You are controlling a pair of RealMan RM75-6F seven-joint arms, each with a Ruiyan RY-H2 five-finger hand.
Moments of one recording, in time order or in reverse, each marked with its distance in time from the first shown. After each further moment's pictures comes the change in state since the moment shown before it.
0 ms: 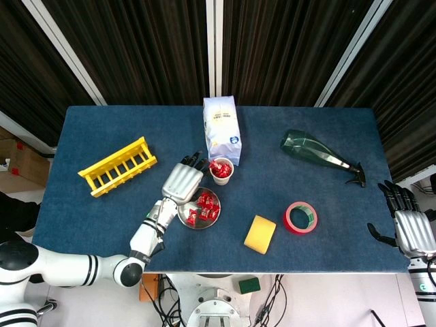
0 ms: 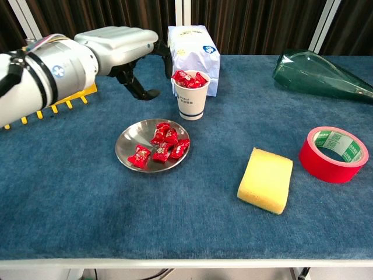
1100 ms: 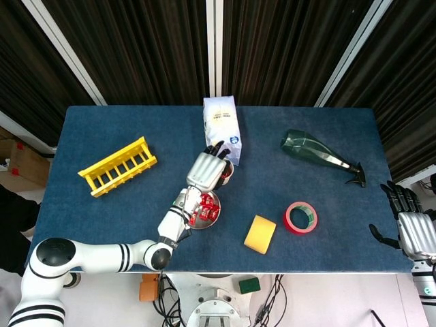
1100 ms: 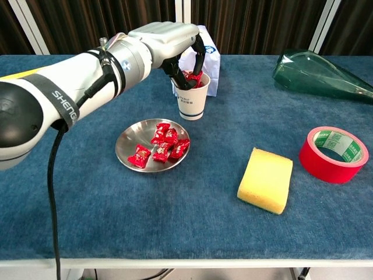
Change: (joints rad) left arm -0.126 -0.210 -0.130 0.322 0.018 -0.098 -0.050; right arm -0.013 0.016 -0.007 0.001 -0.031 0.034 0.041
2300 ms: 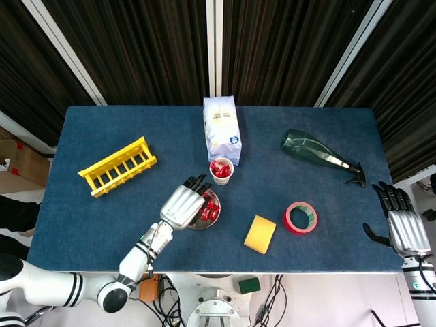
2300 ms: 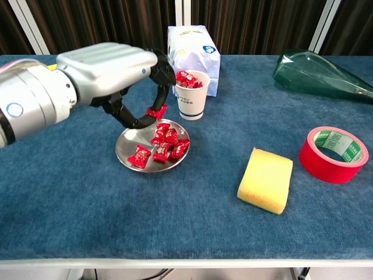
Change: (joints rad) left arm 0.246 0.232 0.209 -0.460 0.217 0.125 0.103; right arm 0.023 -0.040 0.006 -0.005 0.043 -0.047 -0.101
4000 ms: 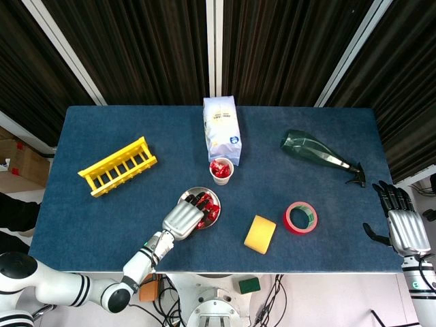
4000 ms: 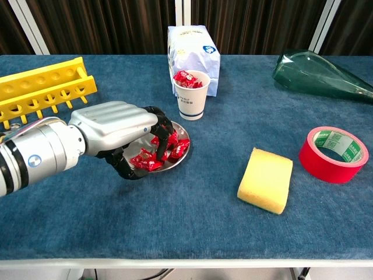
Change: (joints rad) left arm -0.019 -0.067 0.114 0.112 -0.086 -0.089 -0.047; right arm 0.002 -0.007 0.003 0.006 0.004 -0.003 -0.004
